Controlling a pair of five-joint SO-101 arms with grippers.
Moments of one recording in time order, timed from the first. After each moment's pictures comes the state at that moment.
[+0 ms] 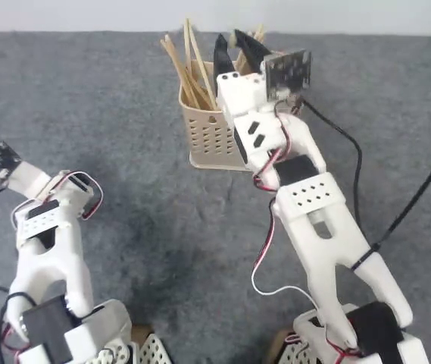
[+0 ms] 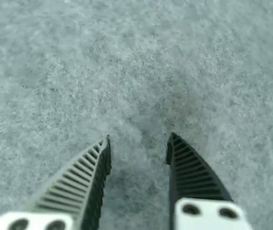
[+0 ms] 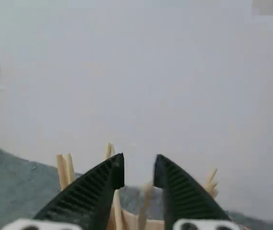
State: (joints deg) left arm -31.8 -13.1 58.8 24.8 31.7; right arm -25.8 -16.9 26.9 -2.6 -3.8
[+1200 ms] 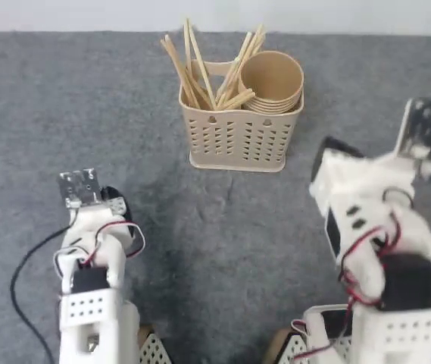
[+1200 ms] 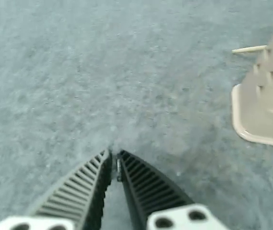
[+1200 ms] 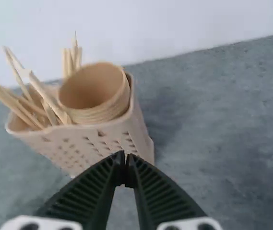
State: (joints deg) left arm -14.6 -71.9 94.8 25.5 7.2; right arm -8.0 -59.6 23.8 74.2 -14.6
